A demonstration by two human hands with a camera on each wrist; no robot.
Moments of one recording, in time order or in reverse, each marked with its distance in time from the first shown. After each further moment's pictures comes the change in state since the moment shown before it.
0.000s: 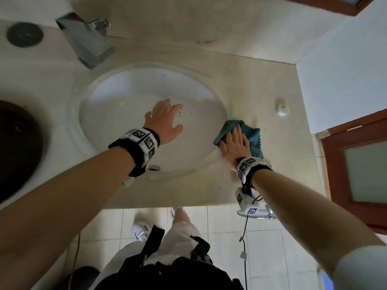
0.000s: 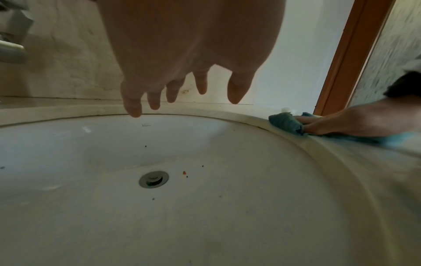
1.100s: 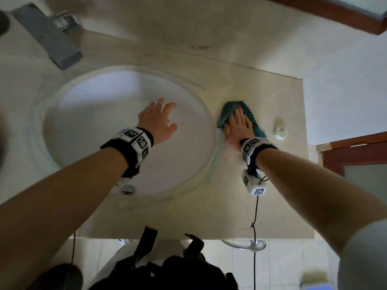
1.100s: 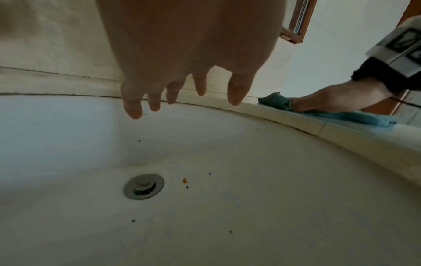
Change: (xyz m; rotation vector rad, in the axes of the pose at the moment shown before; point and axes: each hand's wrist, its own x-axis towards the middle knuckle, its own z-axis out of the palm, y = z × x) left_hand 0.077 0.018 0.009 -0.054 -0.021 -0.152; right_hand 0.130 0.055 -0.053 -0.102 -0.048 -0.077
